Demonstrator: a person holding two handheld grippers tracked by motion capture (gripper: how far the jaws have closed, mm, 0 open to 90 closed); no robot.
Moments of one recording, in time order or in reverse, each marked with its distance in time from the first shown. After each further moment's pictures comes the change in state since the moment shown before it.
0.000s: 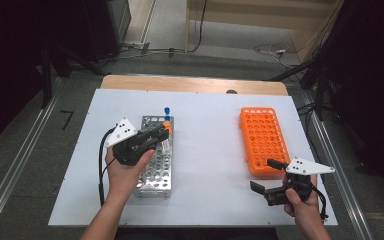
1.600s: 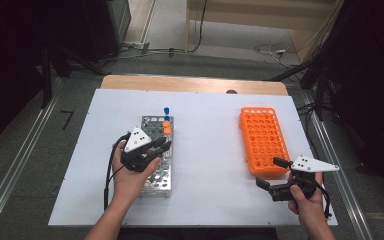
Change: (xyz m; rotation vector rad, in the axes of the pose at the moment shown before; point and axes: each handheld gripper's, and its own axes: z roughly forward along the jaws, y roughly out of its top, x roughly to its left) left arm -0.008 -0.021 0.013 0.202 0.098 0.056; right arm -0.017 -0.005 -0.001 0.002 -0.043 0.027
